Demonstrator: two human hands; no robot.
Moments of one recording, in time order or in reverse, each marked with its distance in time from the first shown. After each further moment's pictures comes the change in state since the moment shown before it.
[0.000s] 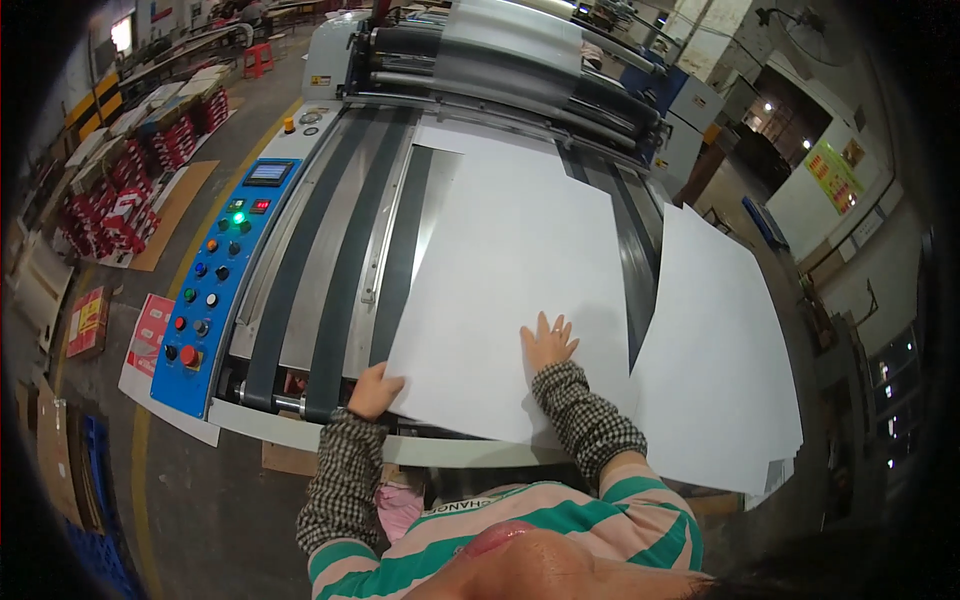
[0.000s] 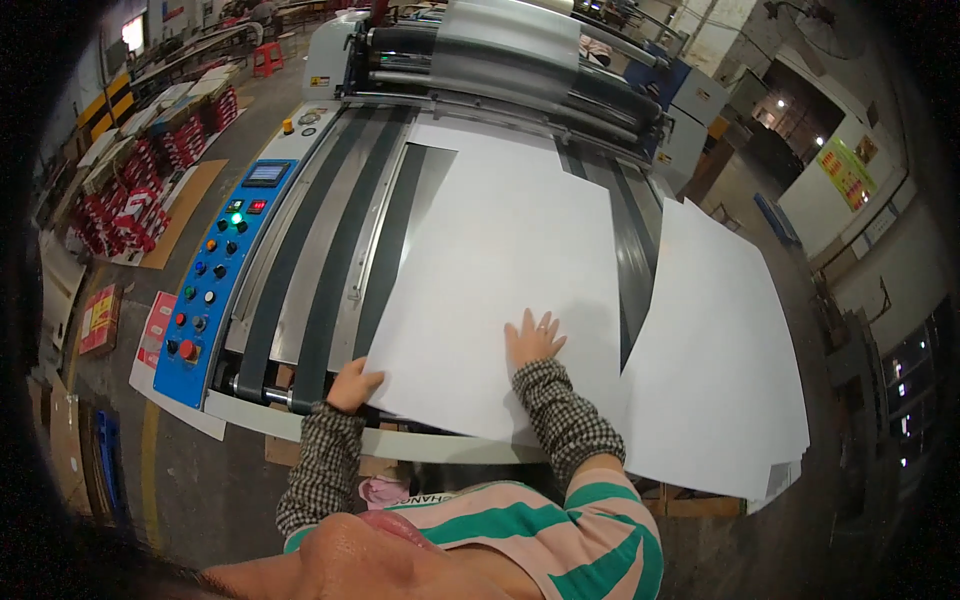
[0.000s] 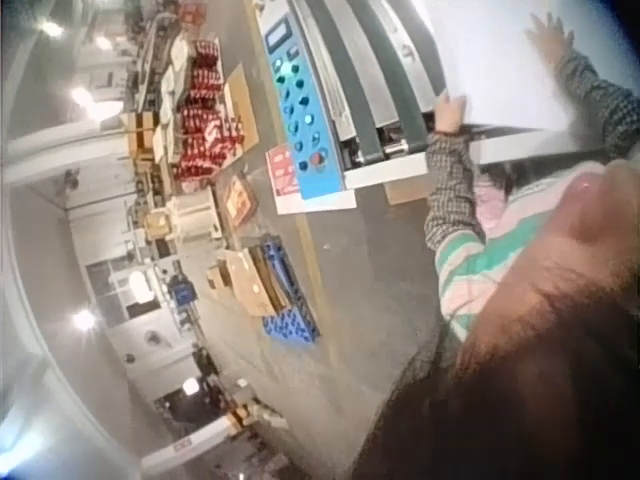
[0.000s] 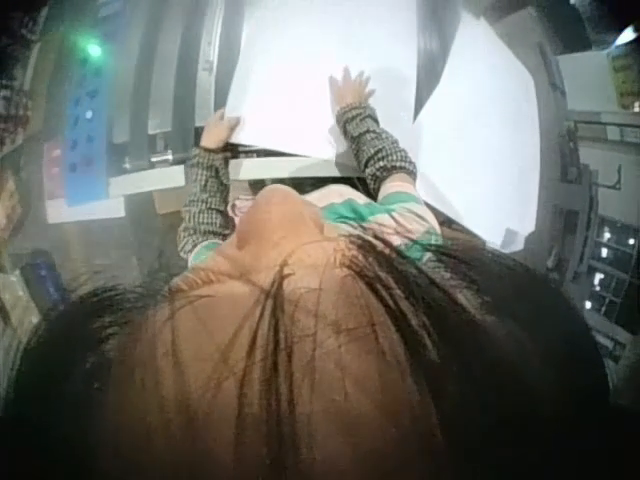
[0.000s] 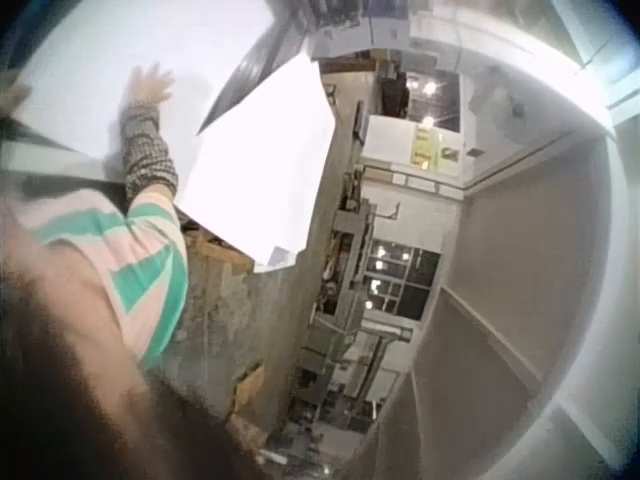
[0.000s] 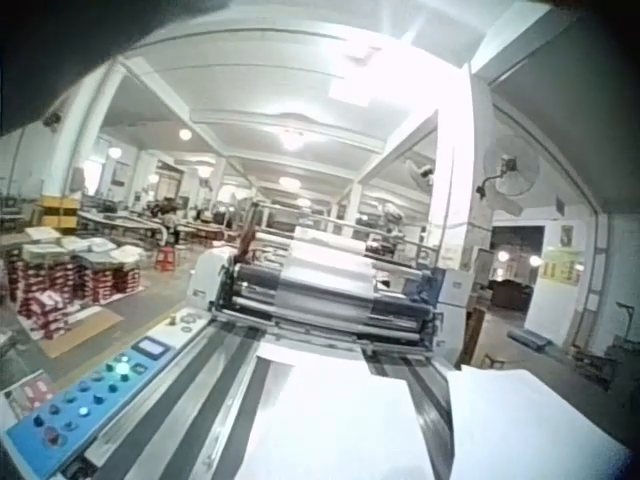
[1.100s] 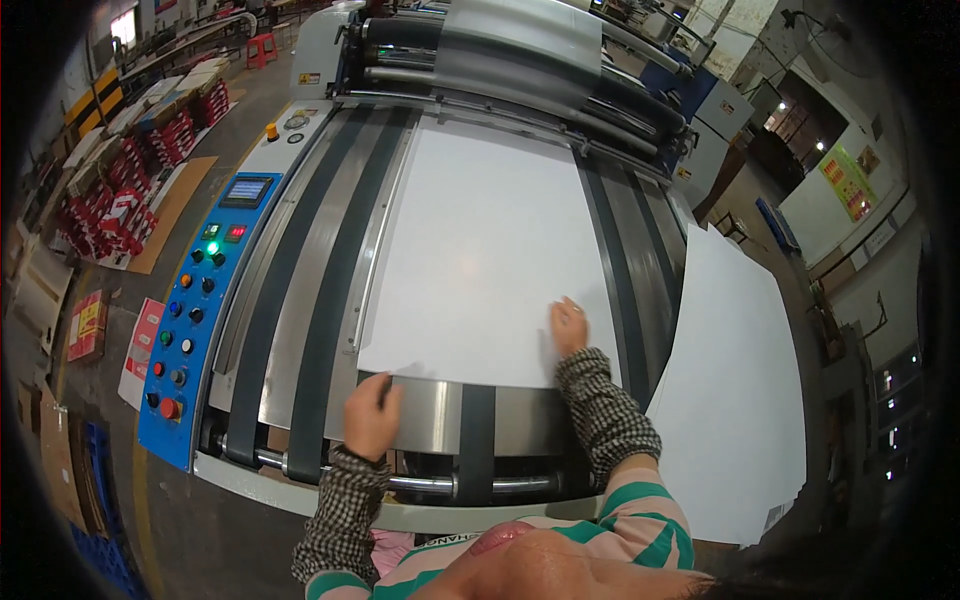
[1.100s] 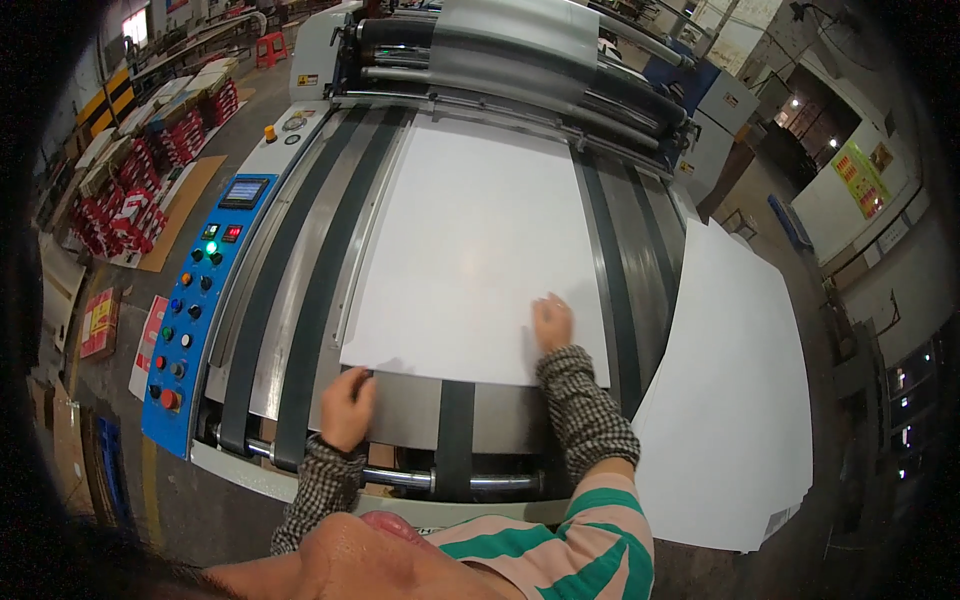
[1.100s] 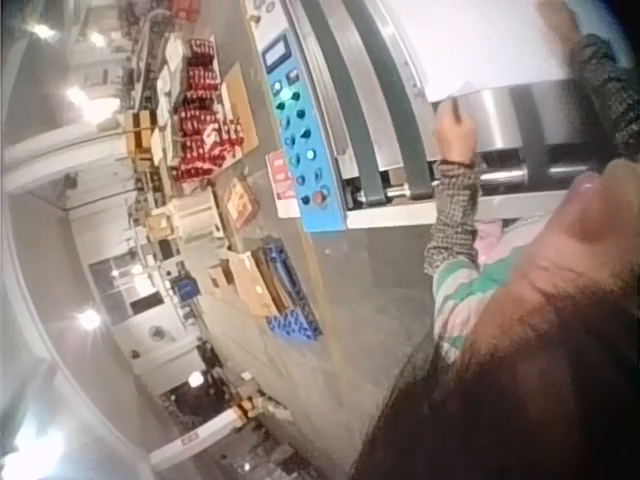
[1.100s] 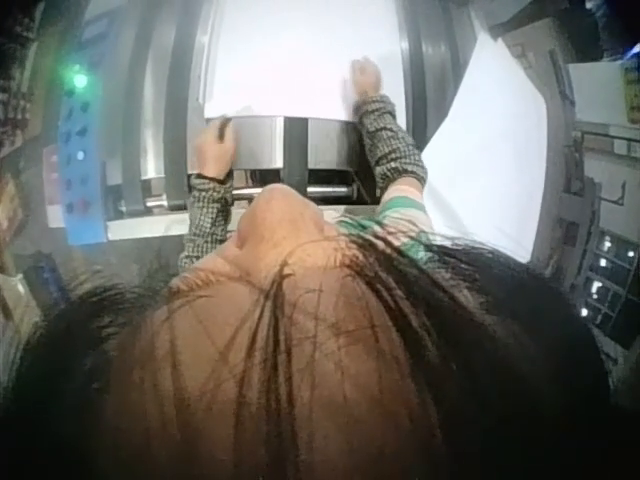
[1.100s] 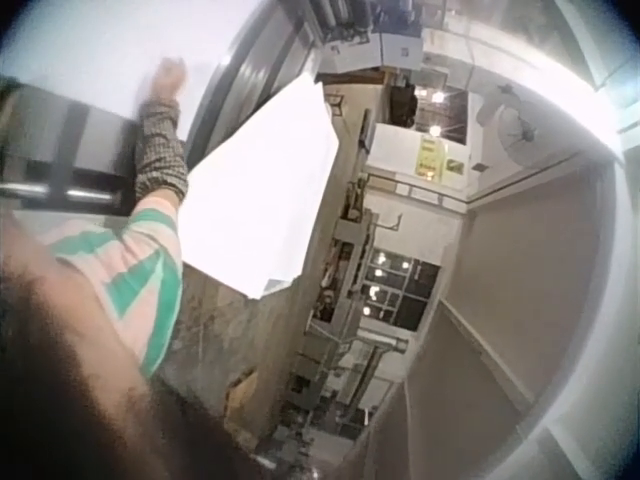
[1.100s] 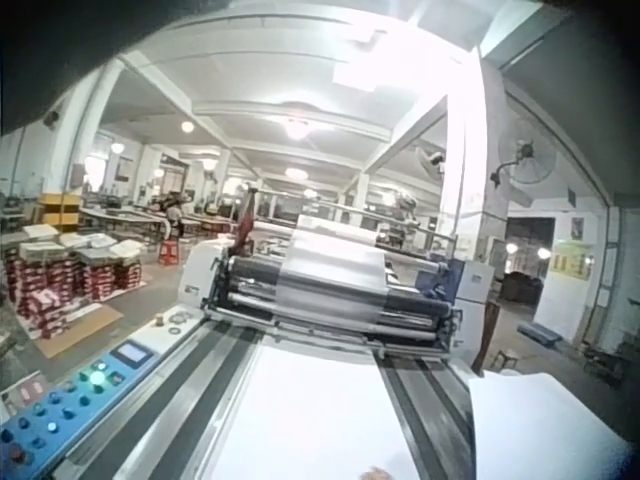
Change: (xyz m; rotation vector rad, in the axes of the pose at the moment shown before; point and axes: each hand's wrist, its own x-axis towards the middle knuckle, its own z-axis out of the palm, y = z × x) left_hand 0.038 0.052 0.028 0.495 0.452 0.416; right_hand 0.162 0.038 0.013 0.593 0.265 -0.330
